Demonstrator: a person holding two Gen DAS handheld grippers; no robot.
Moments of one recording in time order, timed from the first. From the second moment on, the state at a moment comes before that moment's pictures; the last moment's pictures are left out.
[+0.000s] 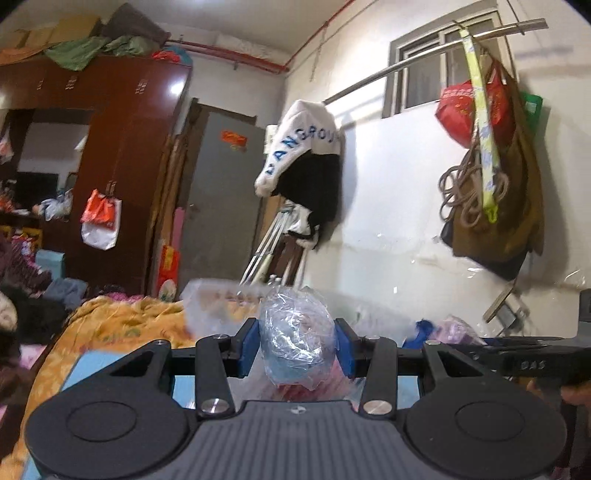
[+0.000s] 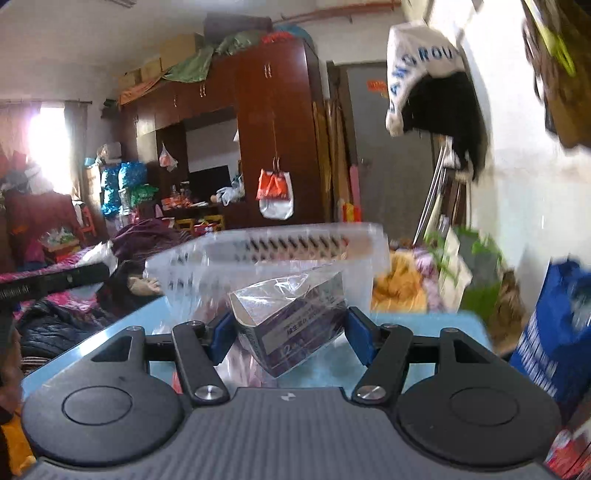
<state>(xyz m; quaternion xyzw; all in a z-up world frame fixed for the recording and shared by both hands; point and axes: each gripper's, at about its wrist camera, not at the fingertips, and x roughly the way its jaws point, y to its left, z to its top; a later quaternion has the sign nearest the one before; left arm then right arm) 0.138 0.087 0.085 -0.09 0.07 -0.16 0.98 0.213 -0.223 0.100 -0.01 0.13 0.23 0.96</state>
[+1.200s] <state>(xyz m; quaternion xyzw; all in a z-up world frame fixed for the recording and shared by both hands) 0.153 0.023 0.026 -0.01 0.18 -0.19 0.96 0.236 -0.247 0.065 0.00 0.17 0.18 0.97</state>
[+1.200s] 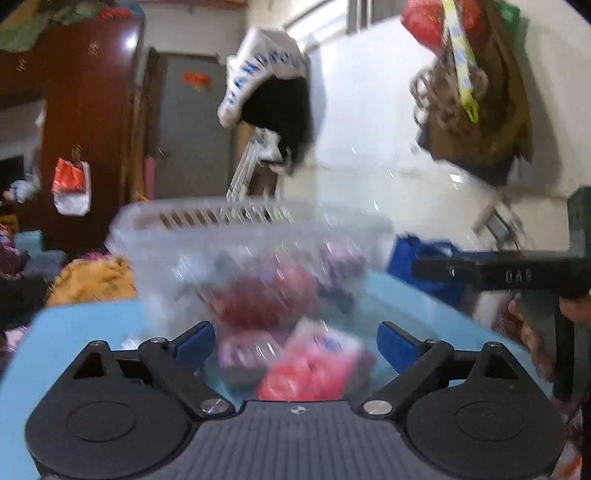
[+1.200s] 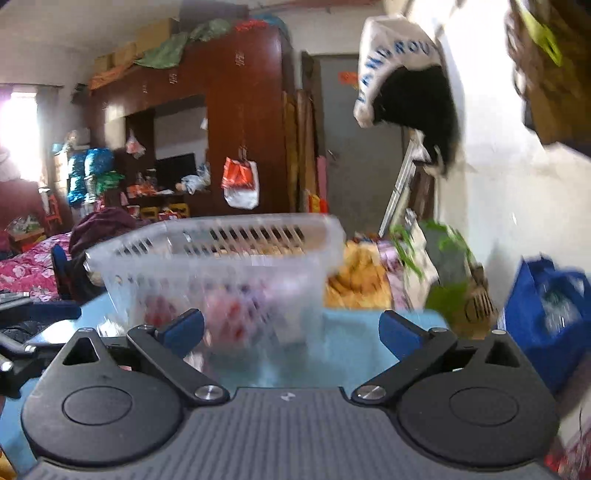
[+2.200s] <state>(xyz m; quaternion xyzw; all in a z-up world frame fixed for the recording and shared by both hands) 0.168 0.072 0.004 -0.04 0.23 -0.17 0.96 0.251 -0.167 0.025 -0.08 0.27 0.24 0.93</state>
